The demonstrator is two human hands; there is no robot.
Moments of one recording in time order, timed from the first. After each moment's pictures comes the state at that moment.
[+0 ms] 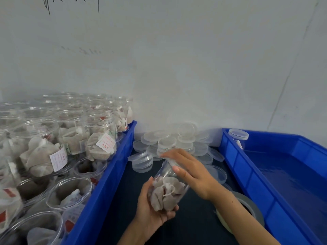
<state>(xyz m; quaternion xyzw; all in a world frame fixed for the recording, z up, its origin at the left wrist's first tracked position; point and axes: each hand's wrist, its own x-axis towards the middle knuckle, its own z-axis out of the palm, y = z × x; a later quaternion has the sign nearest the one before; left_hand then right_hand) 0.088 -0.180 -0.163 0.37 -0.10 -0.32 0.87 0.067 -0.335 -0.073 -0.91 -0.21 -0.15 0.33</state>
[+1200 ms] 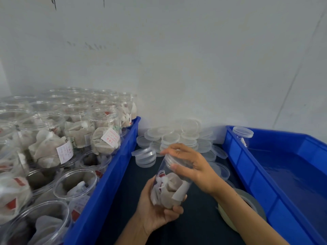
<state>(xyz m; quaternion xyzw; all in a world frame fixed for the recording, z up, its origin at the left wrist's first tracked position) 0.088 -0.175 -0.163 0.16 -0.05 -0.50 0.85 0.065 -0.326 -0.065 -0.85 -0.23 -0.13 0.45</state>
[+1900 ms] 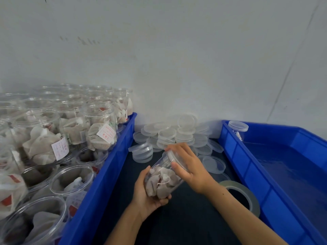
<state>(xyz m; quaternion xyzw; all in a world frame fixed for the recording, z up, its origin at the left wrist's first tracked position) 0.101 -0.174 -0.166 0.41 -0.02 -0.34 0.85 0.067 -0.335 -0.097 -0.89 -0.19 -0.19 0.36</state>
